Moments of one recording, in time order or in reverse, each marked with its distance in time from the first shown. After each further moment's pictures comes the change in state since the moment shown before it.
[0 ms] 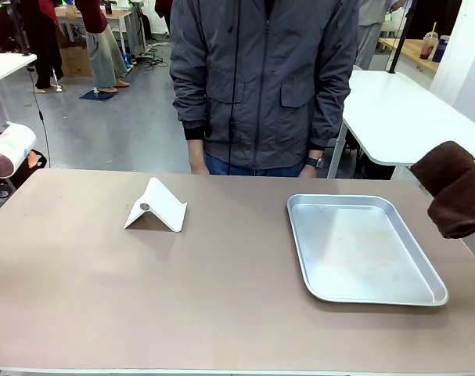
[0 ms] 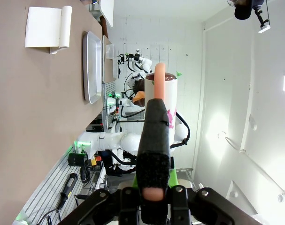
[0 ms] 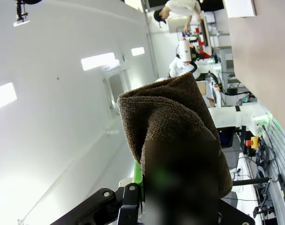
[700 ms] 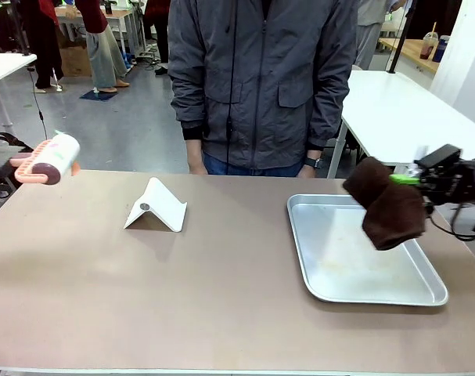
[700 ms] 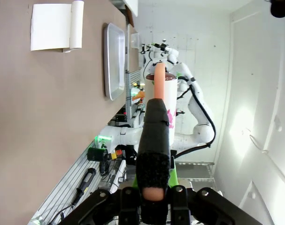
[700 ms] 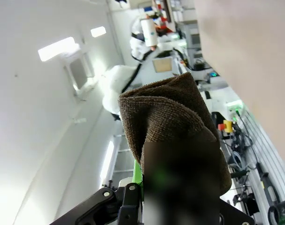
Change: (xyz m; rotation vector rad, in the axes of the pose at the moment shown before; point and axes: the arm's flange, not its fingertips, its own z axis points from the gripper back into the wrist) left arm 0.040 -0.011 -0.060 0.165 0.070 0.006; right arm 0.066 -0.033 -0.106 -0.223 0.156 -0.046
